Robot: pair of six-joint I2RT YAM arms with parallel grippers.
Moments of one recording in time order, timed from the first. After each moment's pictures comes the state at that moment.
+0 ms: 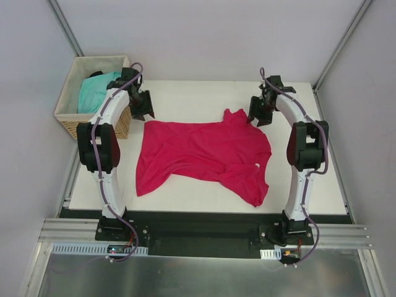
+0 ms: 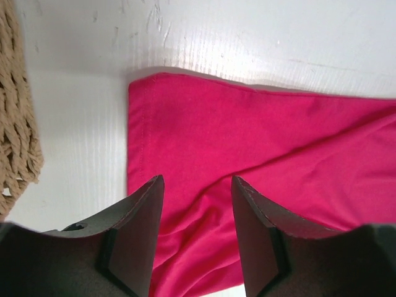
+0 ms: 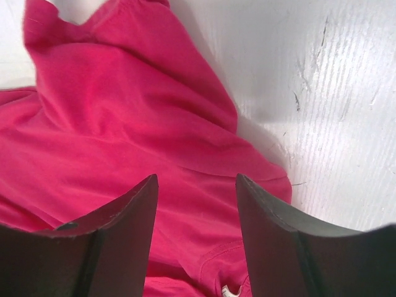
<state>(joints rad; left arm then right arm) -0.06 2.03 1.80 -0.87 0.18 -0.31 0.12 2.14 1.83 -0.84 -0.20 0.25</state>
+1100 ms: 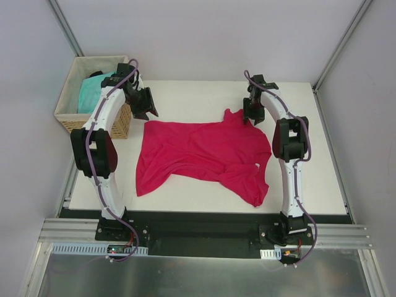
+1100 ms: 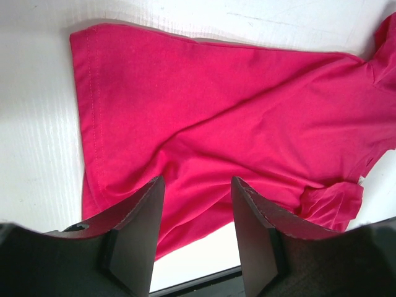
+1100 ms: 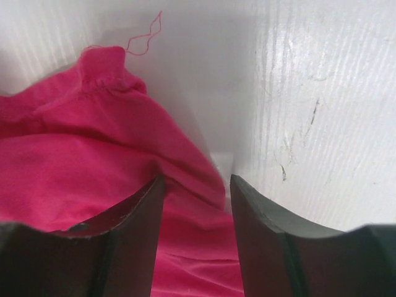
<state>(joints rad) -0.06 1.94 1.83 -0.99 0.34 -0.36 0.20 2.43 2.17 -0.99 0.05 0.19</state>
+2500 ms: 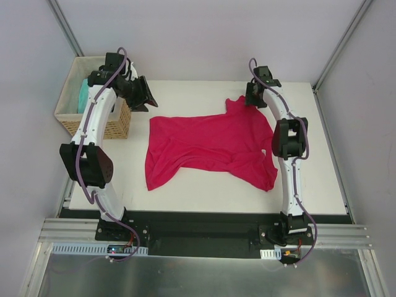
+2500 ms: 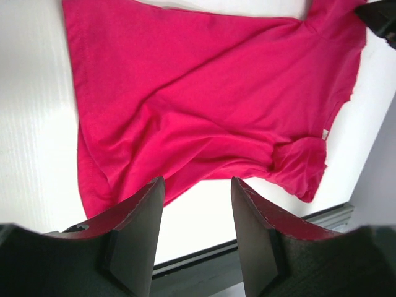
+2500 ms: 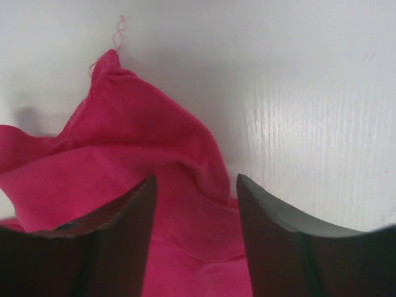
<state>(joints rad) -0.06 1.80 1.90 -1.09 0.40 -0.44 0.17 2.52 2.36 -0.79 0.12 0.22</state>
